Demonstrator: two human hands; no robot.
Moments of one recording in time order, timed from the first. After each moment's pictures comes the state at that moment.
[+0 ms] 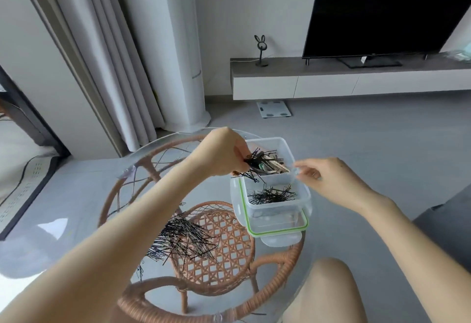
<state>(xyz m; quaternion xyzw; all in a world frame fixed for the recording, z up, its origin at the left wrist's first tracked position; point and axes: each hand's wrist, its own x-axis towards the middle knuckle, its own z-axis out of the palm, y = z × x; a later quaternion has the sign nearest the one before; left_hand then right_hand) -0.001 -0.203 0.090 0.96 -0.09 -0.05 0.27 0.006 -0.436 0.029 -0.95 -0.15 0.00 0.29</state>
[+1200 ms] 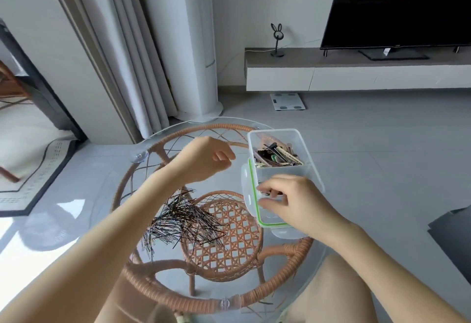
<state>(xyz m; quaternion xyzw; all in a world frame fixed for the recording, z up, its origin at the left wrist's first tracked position) -0.008 -0.153 0.049 0.96 -0.10 -0.03 0.24 -0.042 -0.367 0.014 -0.91 -0.29 -0.01 0.31</state>
